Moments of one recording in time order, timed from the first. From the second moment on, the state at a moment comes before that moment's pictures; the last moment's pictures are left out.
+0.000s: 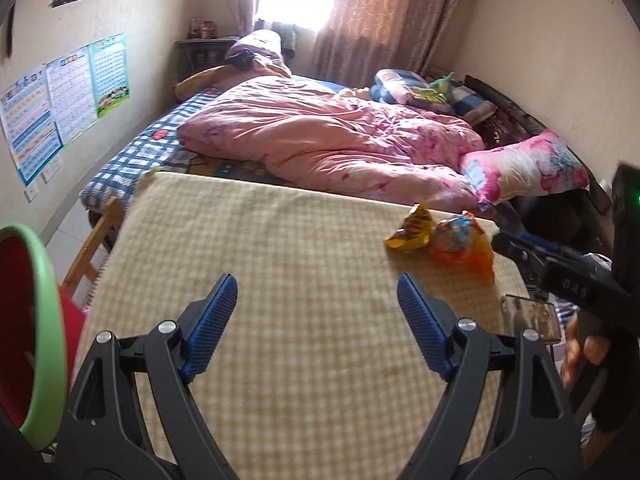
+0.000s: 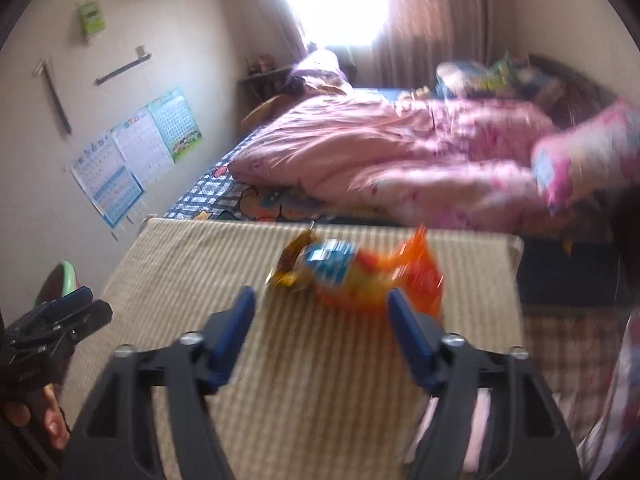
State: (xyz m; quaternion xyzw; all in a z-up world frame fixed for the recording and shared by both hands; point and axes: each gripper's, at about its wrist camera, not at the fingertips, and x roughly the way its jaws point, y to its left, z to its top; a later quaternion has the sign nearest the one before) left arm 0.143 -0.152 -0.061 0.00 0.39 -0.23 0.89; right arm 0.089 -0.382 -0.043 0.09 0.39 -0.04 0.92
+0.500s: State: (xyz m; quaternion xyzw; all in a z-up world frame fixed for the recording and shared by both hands) left arm 0.155 -0.194 -0.084 0.03 0.42 -0.24 0.88; right arm 0.140 -0.383 -0.095 -0.05 0.47 0.02 0.88
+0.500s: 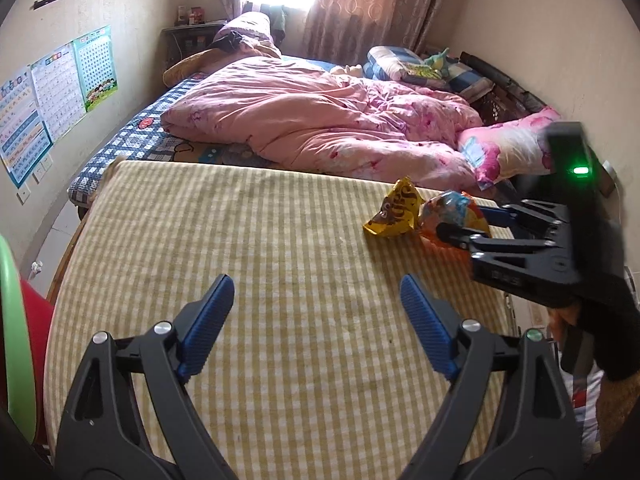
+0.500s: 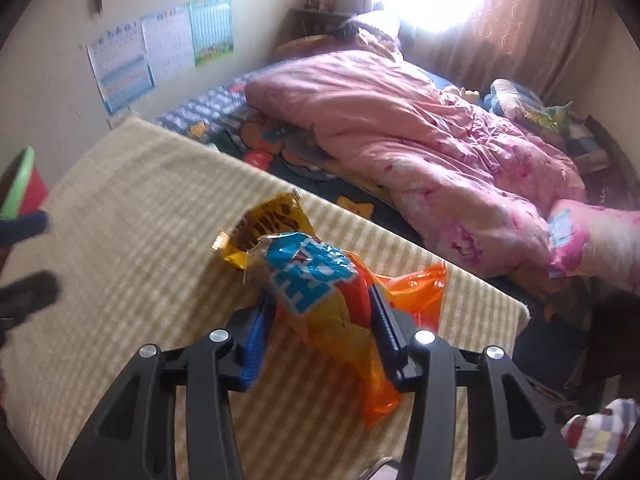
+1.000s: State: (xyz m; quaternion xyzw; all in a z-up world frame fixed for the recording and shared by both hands) left arm 0.223 -0.314 -0.120 0.07 0.44 -0.31 0.84; right arm 0.049 -0.391 -0.014 0.12 0.36 -0.01 0.93
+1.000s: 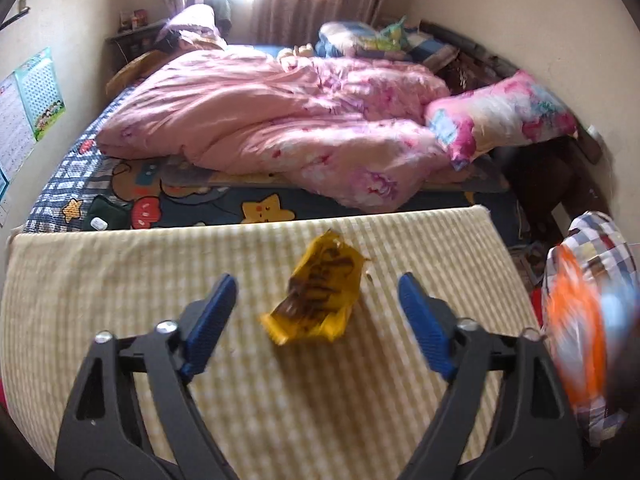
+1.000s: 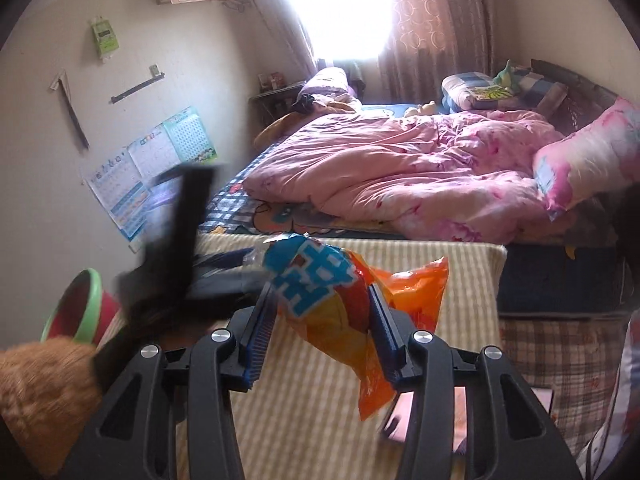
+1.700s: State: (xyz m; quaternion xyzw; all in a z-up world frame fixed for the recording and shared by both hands) left arm 0.124 -0.132 -0.102 0.02 0.45 -0.21 0.87; right arm 0.024 -0.308 -0.041 0.16 0.40 0.06 0.90
